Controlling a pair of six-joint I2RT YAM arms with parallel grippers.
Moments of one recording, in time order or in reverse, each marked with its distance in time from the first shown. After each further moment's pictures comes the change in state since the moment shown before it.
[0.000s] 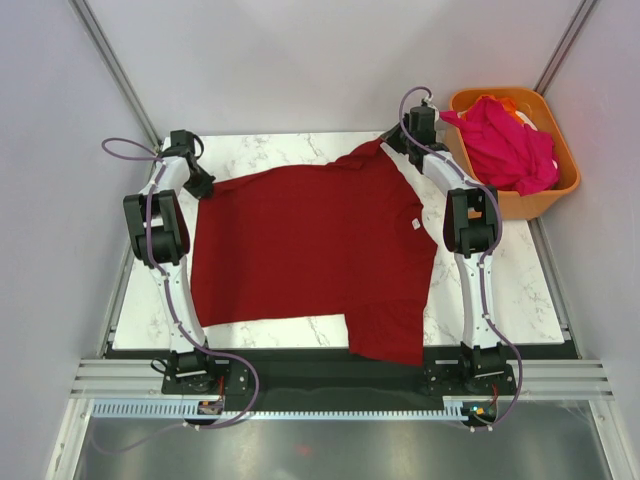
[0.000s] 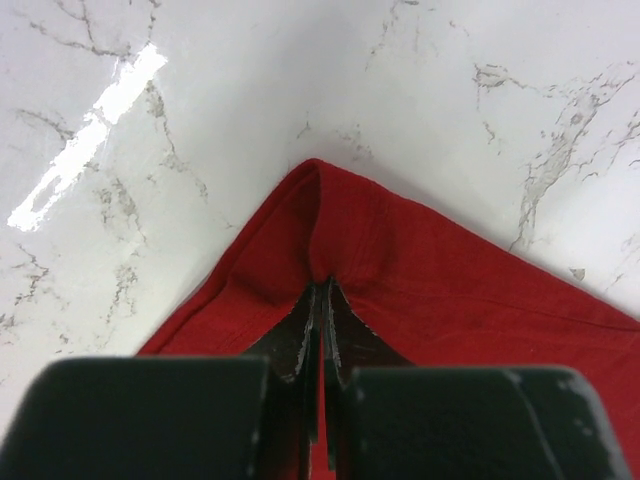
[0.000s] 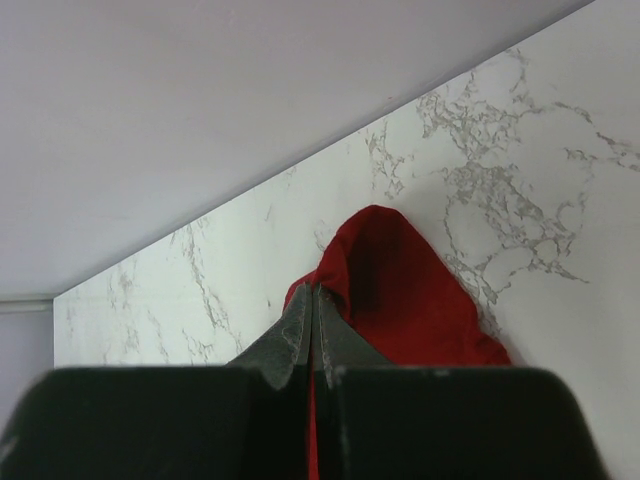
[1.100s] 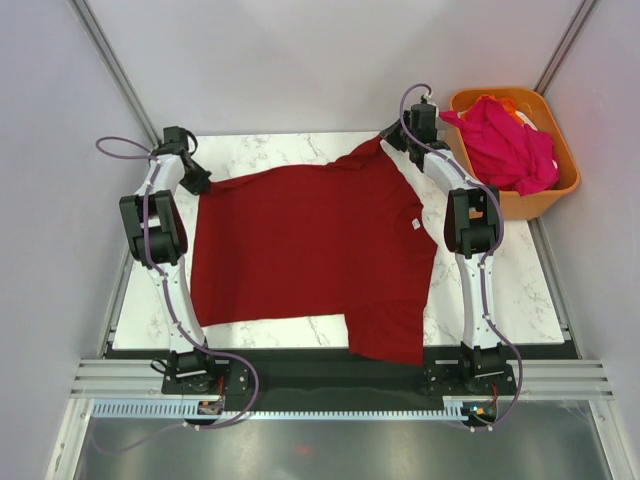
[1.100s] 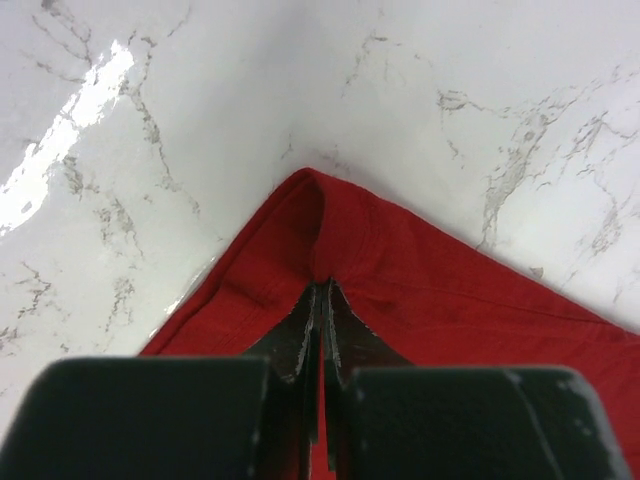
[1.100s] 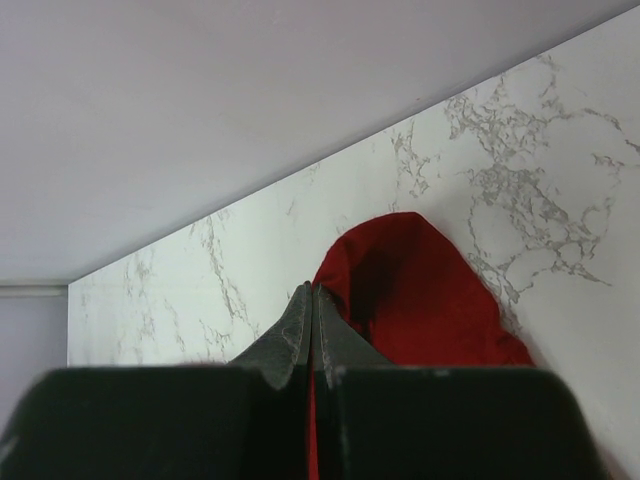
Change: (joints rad) left arm 0.025 0.000 0.032 -0.001 0.053 -0.002; right arm -0.001 -0.019 -0.002 0.000 -0.027 -0.010
